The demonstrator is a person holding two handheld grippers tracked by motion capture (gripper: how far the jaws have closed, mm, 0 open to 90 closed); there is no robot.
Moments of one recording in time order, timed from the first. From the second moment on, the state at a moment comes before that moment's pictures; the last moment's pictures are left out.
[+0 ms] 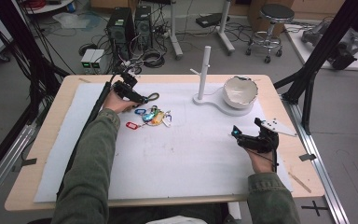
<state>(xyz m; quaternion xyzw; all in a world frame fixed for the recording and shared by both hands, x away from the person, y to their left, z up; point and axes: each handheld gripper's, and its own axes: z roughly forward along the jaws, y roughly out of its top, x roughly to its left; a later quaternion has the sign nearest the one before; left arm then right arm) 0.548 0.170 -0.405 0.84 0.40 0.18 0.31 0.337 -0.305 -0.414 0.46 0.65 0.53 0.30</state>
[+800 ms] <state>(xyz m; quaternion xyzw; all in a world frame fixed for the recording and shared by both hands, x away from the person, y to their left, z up) 0.555 0.168 -0.430 0.86 0.39 0.15 0.29 0.337 -0.305 -0.415 0.46 0.66 0.53 0.29</state>
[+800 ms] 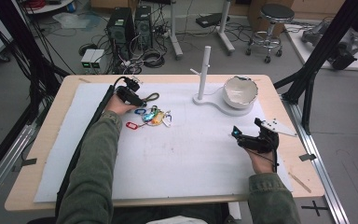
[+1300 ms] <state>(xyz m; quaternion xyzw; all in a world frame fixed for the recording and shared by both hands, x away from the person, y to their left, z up) 0.554 0.176 -0.419 0.86 0.39 0.12 0.32 0.337 -0.305 -0.415 0.45 0.66 0.52 0.29</state>
